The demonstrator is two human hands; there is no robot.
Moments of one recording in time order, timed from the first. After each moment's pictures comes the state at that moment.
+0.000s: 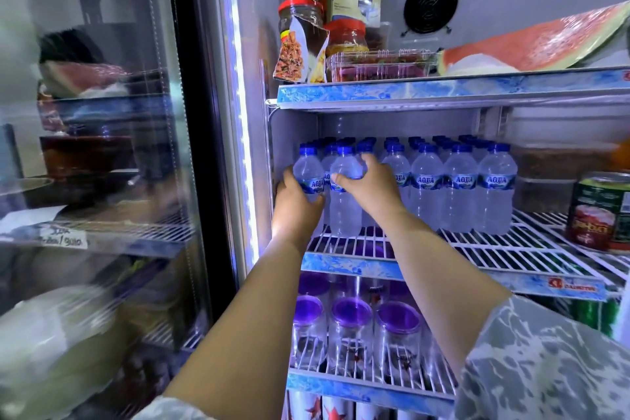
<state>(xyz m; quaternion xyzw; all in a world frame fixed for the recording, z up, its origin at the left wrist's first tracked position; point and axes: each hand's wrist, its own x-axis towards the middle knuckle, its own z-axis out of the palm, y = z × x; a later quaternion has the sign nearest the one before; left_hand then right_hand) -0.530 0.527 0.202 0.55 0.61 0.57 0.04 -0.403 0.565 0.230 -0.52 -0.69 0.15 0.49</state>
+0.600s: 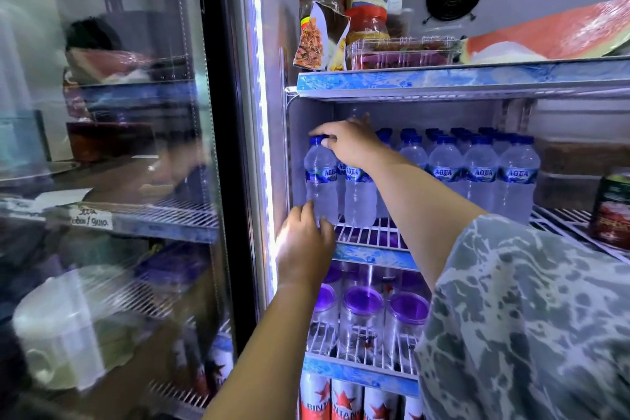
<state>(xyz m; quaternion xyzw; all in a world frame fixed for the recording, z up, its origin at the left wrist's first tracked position) -0.530 0.483 0.139 0.57 0.65 0.49 -0.11 -0.448 0.581 0.291 -0.42 -0.85 -0.03 0.32</state>
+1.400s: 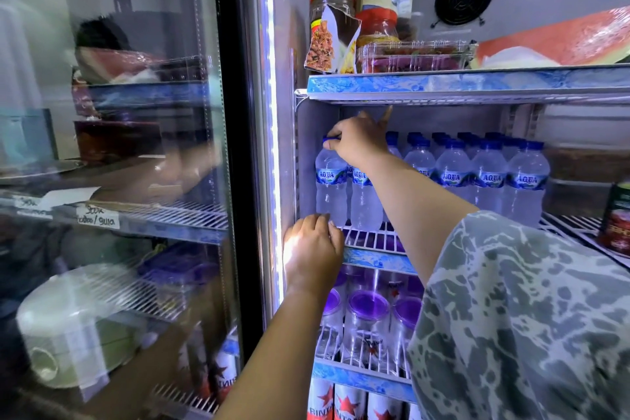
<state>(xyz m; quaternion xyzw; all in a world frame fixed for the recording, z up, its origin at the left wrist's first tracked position) -0.533 0.492 0.129 0.57 0.65 0.44 -0.24 -0.460 0.590 0.295 -0.50 -0.79 -0.10 0.34</state>
